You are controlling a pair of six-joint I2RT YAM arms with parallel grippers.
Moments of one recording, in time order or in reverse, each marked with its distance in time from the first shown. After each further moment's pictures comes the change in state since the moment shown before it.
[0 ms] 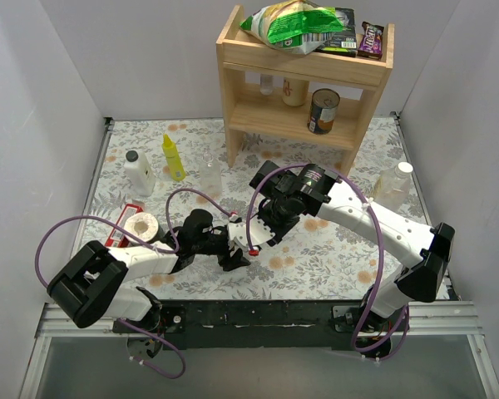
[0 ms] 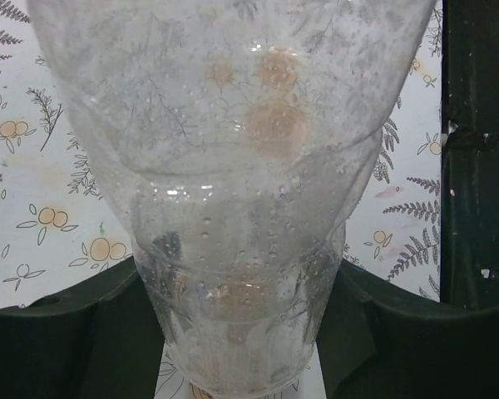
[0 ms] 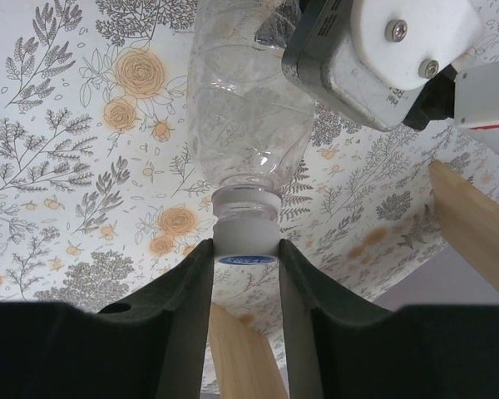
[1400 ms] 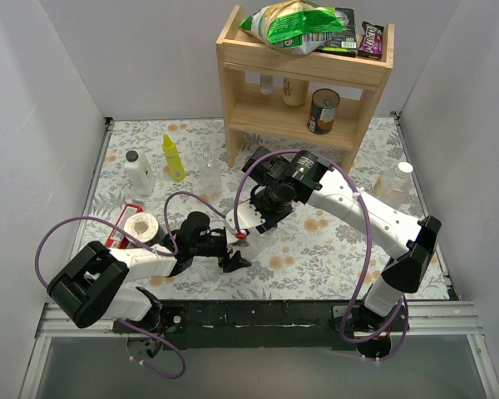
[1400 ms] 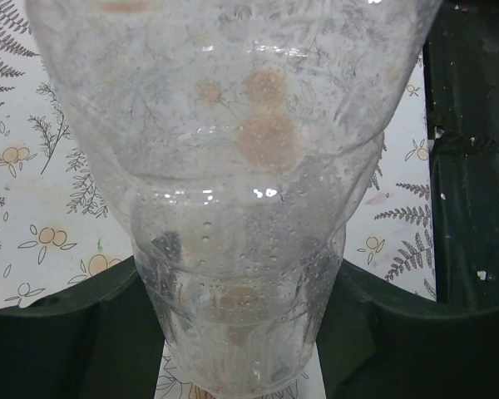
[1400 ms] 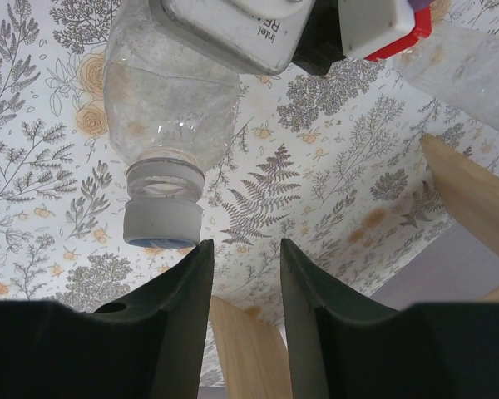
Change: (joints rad) left arm 0.000 -0.001 -0.046 0.116 0.037 -0.002; right arm -0.023 0.105 0.170 -0.037 0.006 0.082
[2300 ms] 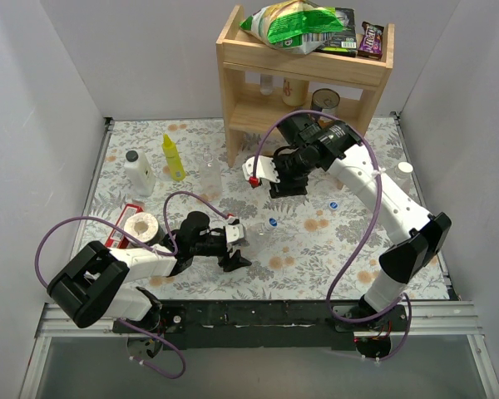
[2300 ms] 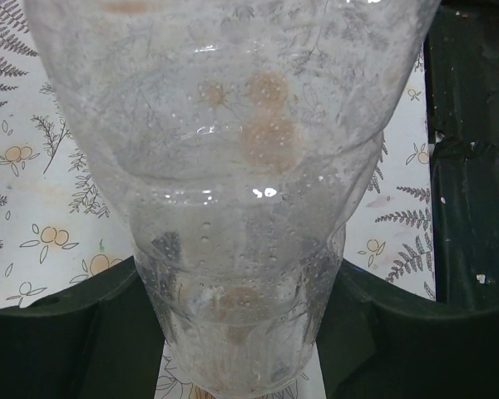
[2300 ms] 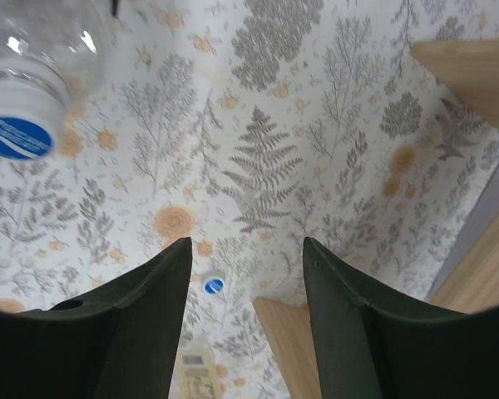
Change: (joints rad) left arm 0.000 0.002 0.000 0.008 0.002 -0.012; right arm -0.284 0.035 0.102 0.019 -0.153 0.112
